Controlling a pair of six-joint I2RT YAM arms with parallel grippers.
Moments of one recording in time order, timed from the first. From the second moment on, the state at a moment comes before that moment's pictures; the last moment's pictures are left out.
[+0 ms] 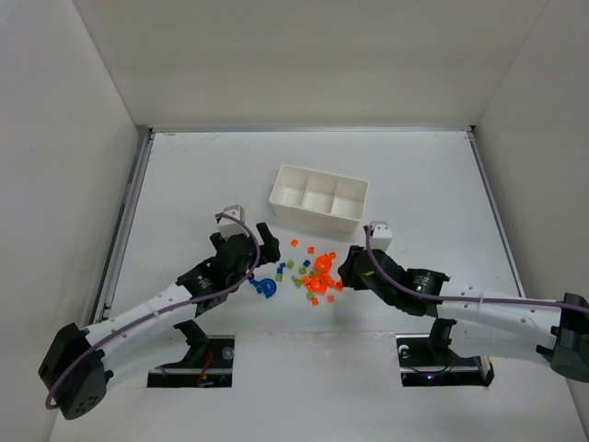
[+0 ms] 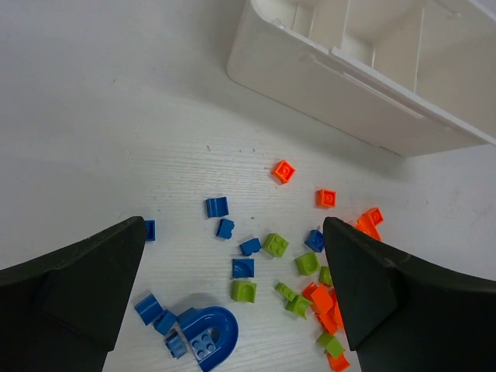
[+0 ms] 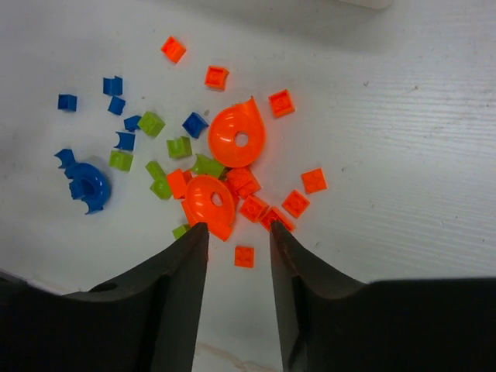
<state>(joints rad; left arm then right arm) -0.80 0.86 0.44 -0.11 -0.50 -0.72 1.09 0.99 0.60 -0.32 0.51 0.85</state>
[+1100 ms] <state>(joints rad) -0.87 0.99 0.39 0.15 -0.38 -0.70 0.98 1.33 0.63 -0.04 0.22 0.62</state>
